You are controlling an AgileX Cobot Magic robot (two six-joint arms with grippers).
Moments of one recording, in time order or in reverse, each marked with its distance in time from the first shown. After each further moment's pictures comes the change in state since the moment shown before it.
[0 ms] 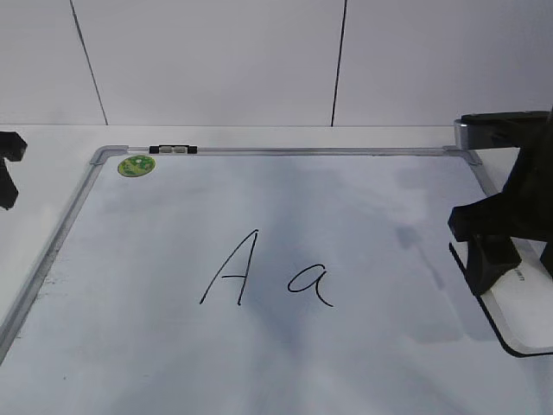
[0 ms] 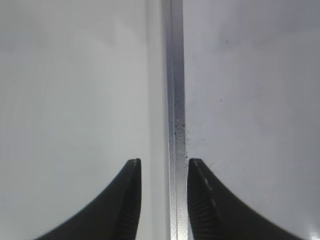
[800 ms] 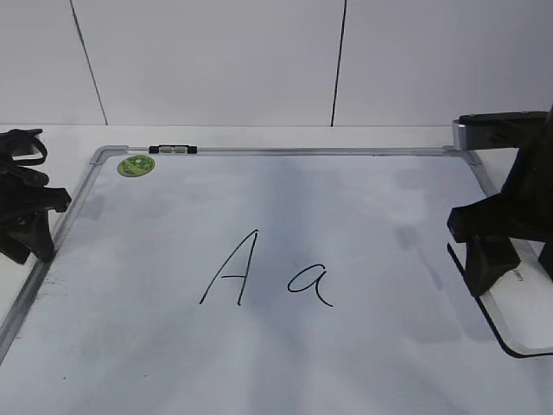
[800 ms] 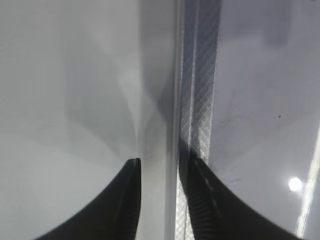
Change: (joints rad) left arm 0.000 0.299 -0.085 -0.028 0.035 0.000; right arm 0.002 0.000 0.000 0.004 0.000 -0.010
